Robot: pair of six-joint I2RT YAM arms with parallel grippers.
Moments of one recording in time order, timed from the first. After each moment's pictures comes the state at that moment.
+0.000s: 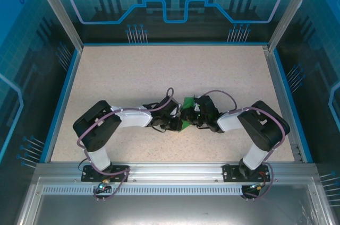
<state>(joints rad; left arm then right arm) -0.79 1.76 0.88 -0.16 0.29 -0.63 0.60 1.69 0.54 0.43 -0.34 1.04</state>
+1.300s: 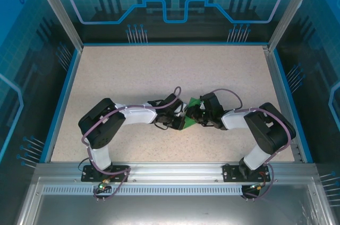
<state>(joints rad) -0.79 1.83 0.98 -0.25 0.26 -0.45 0.52 1.63 0.55 0.28 -0.32 0.99</state>
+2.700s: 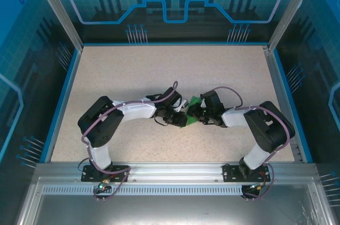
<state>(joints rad) -0.74 1.84 1.05 -0.31 0.44 -0.48 0.49 1.65 0.58 0.25 -0.34 0.93</state>
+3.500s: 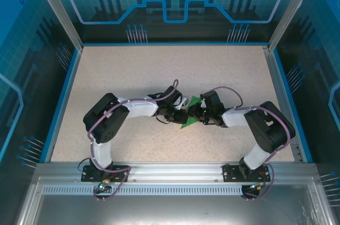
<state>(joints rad) -0.72 1.90 1.08 -0.24 0.45 -0.50 0.49 1.64 0.58 0.24 -0.34 0.92</state>
